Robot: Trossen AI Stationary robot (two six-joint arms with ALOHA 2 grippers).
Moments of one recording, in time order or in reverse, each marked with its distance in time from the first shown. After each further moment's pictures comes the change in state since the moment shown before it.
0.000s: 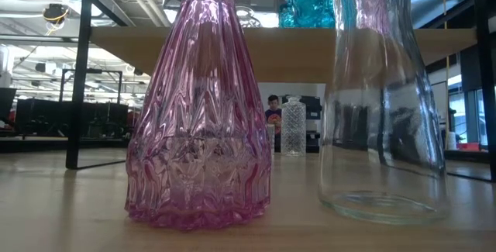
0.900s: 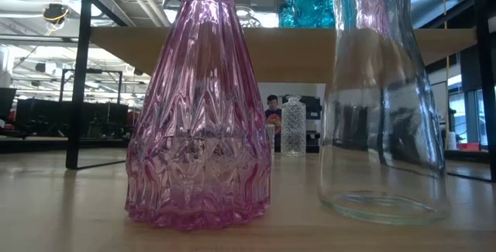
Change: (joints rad) left arm -0.398 0.005 -0.293 -0.222 0.268 -0.760; right arm 0.000 0.000 -0.176 -0.001 -0.007 0.055
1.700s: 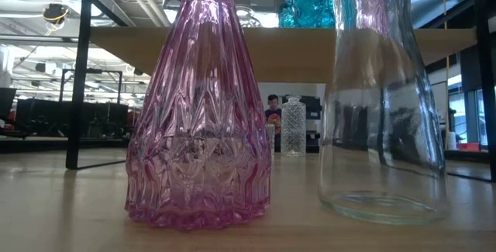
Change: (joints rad) left arm 0.028 0.039 -0.119 0.146 0.005 -0.019; right arm 0.000 0.000 0.000 0.000 -0.008 -0.003
